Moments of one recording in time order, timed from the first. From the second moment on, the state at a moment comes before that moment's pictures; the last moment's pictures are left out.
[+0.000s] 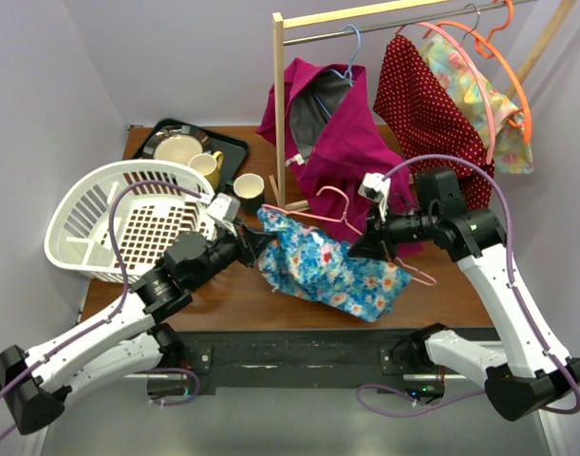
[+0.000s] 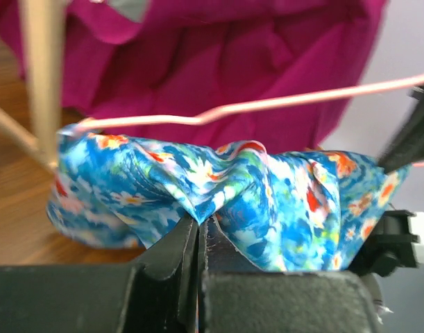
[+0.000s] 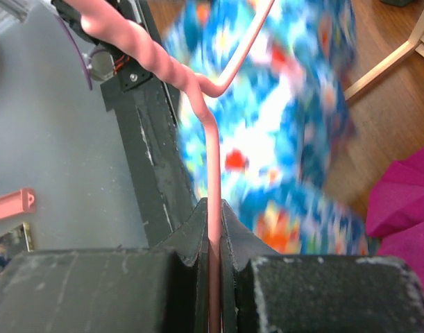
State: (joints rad) left arm -0.86 0.80 0.62 0.08 -0.06 -0.47; right arm 0.35 1.05 1.28 -1.05 -0.86 -0.30
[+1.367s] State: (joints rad) left arm -1.07 0.71 0.70 -0.08 0.12 -0.53; right arm 0.35 0.98 1.32 -0.93 -0.72 0.02
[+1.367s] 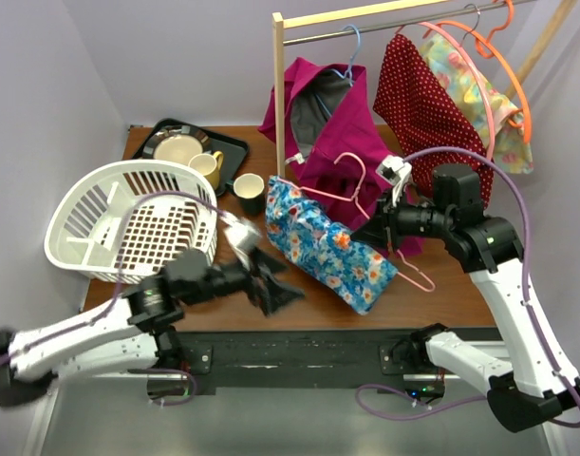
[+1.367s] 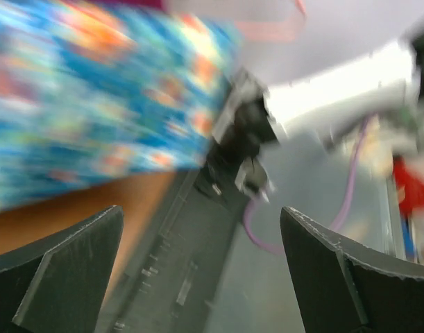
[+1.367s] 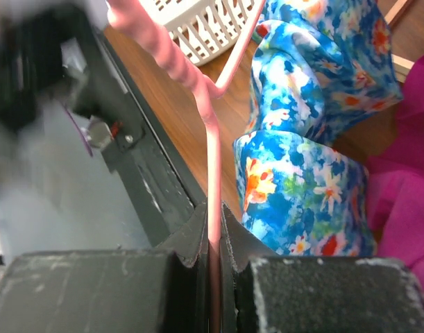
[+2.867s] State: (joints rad) left arm -1.62 1.59 1.19 -0.03 -0.52 -0.29; right arm 0.34 0.95 1.27 -0.94 -0.75 -0.05
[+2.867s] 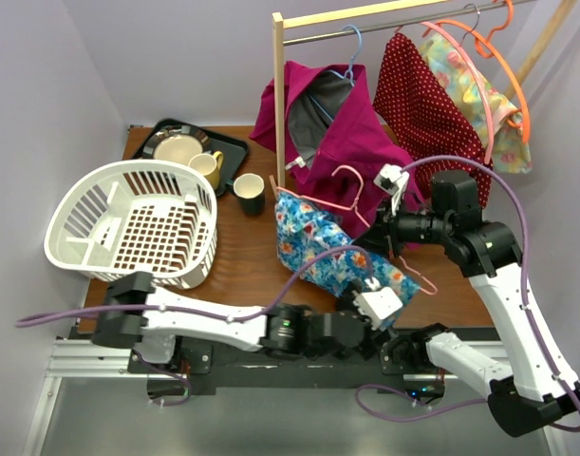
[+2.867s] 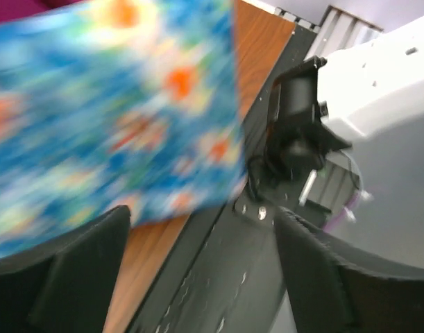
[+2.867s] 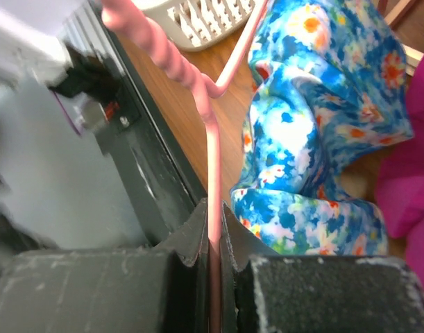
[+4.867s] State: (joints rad) left arm -1.21 0.65 0.64 -0.41 -0.68 -0.05; right arm 0.09 0.93 2.11 -1.25 0.19 -0.43
